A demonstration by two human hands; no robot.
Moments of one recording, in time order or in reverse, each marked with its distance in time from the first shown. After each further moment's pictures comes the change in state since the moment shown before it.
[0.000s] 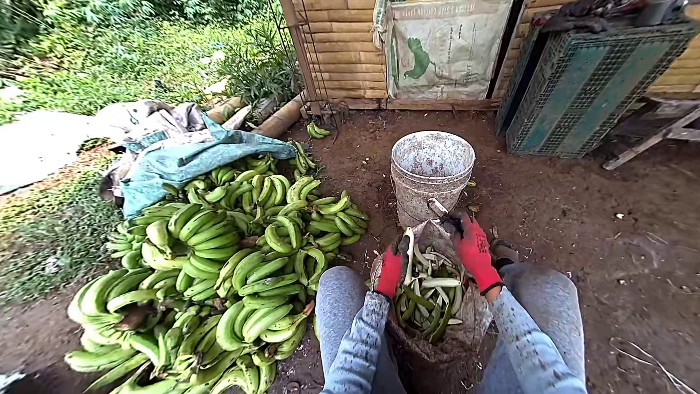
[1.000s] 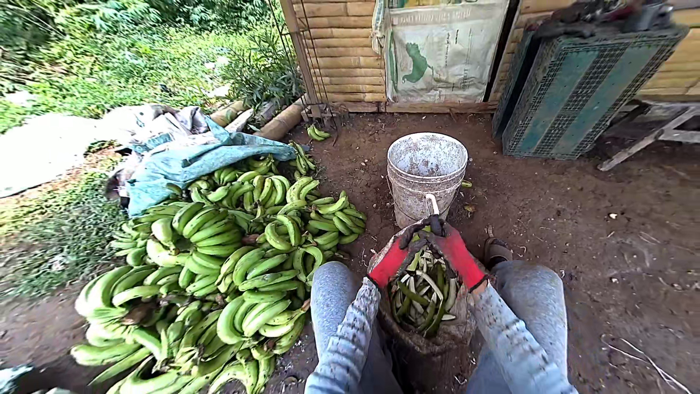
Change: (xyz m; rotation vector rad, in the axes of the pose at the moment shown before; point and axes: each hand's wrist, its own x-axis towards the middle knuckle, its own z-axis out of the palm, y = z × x) left_hand 0.005 0.027 -0.002 -0.108 -0.443 0.174; right_hand -0.005 -0.011 0.008 0.547 -0.228 0.135
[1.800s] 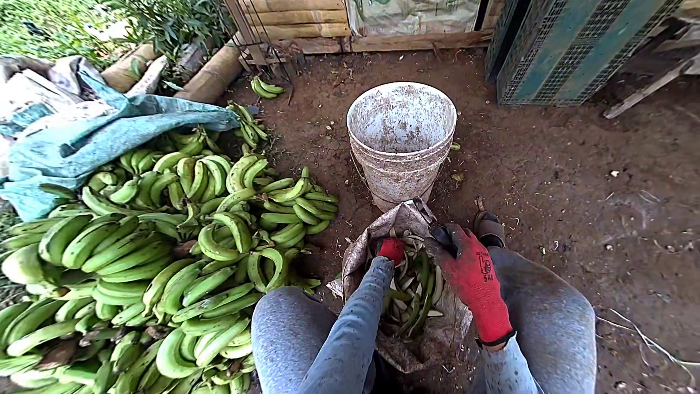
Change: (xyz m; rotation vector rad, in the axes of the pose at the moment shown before) left_hand 0.125 -0.184 0.042 1.132 -0.413 -0.557; right_hand -0.022 -0.005 -0.043 -0.513 0.184 0.112
